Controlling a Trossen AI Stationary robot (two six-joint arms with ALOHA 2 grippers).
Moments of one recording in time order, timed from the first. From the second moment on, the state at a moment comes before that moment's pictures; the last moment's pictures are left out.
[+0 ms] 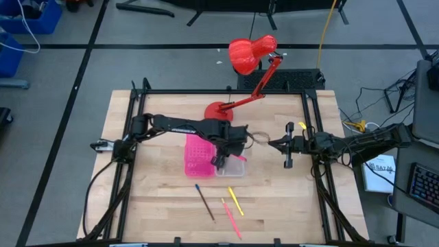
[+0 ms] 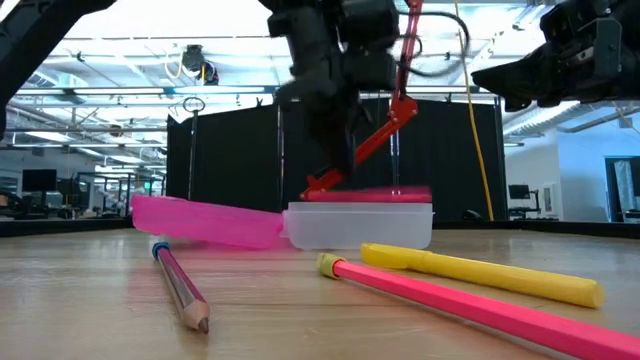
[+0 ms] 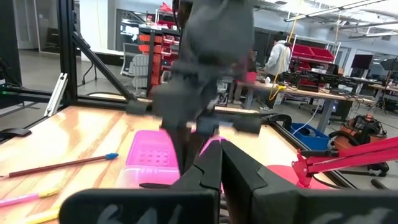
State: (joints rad) left arm 0.05 2.15 1.83 -0.93 0.07 0.45; right arm 0.09 0.53 0.02 0.59 0.18 -0.14
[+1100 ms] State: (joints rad) left arm 0.05 1.24 0.95 0.03 0.08 0.08; right arm 0.09 0.54 0.02 0.57 0.13 -0.10
